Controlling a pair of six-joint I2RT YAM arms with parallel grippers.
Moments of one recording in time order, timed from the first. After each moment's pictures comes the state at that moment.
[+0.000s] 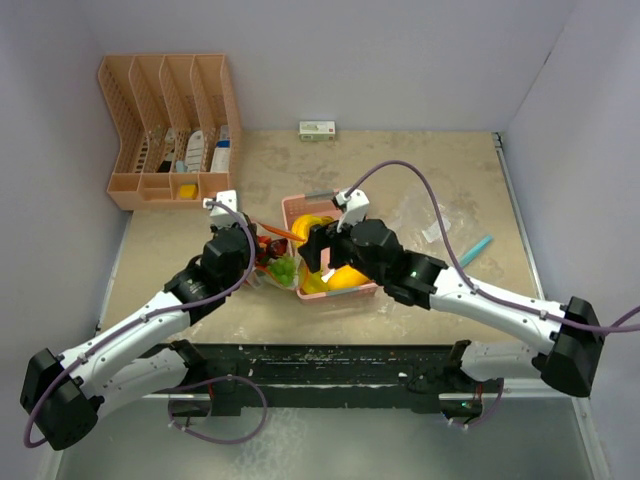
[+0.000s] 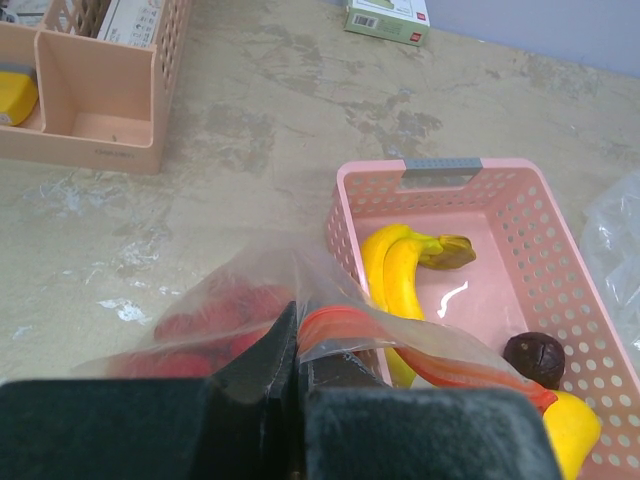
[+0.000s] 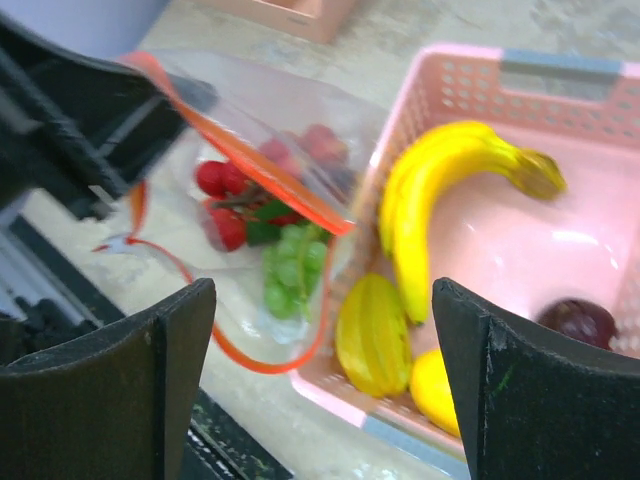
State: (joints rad) left arm -0.71 0.92 0.64 -0.02 -0.63 -0.45; right arm 1.00 1.23 0.95 -0.04 0.25 0.41
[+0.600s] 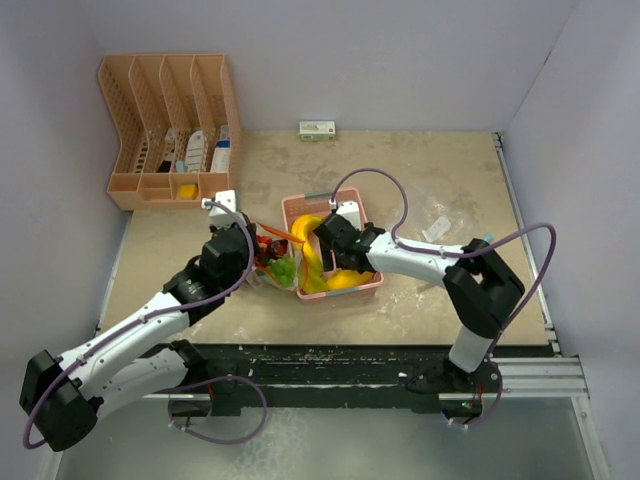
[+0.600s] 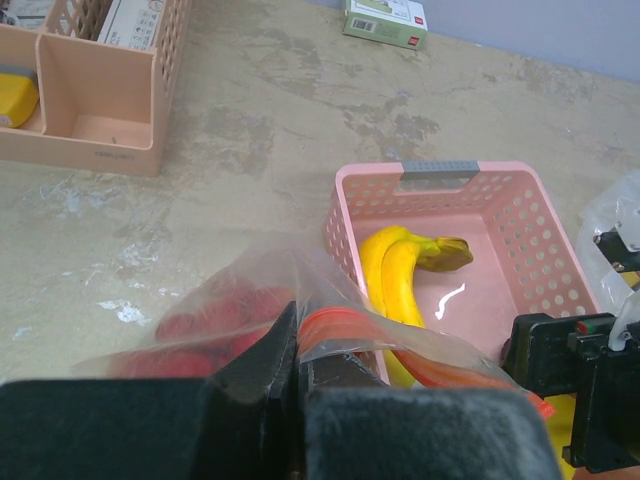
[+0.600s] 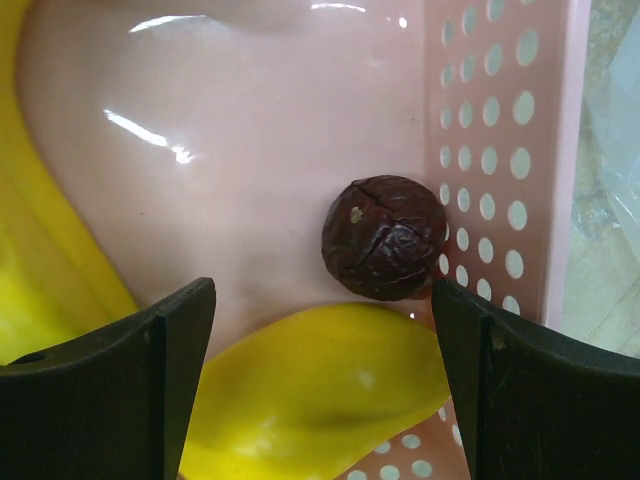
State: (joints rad) left arm -0.71 0.92 0.64 -0.02 -0.63 -0.45; right arm 0.86 1.73 1.12 -0.47 0.51 0.58
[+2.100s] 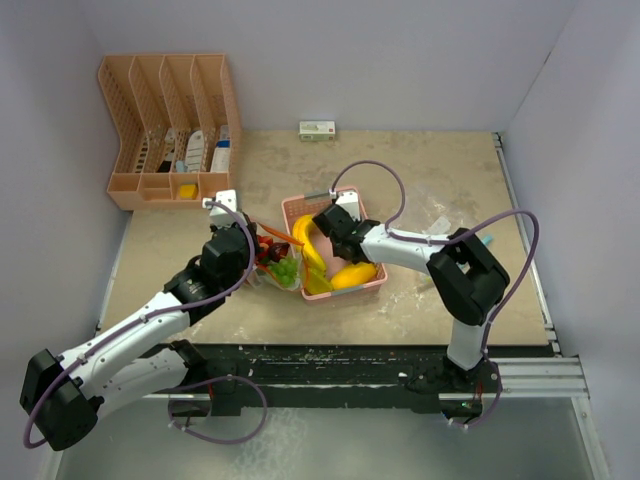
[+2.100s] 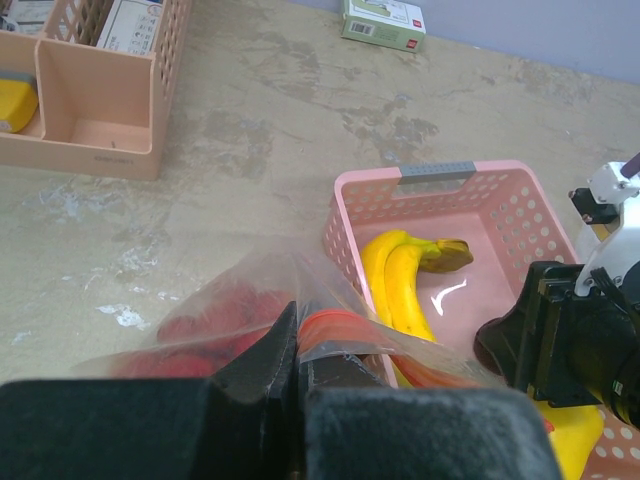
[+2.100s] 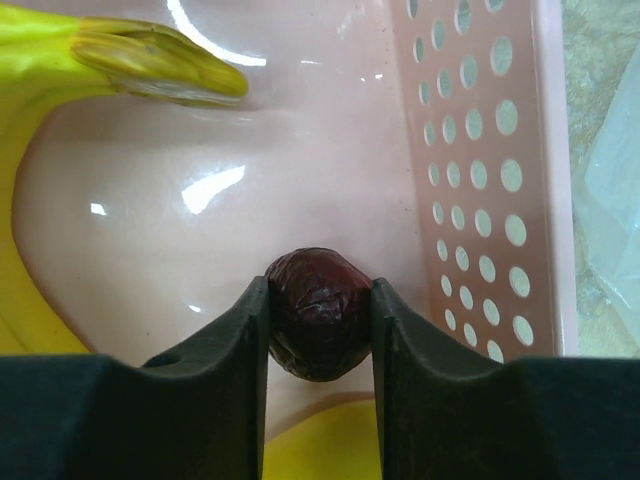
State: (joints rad) left arm -0.71 0.92 0.64 -0.01 -0.63 -0.44; right arm 0.79 1.85 1.17 -0.37 0.56 0.54
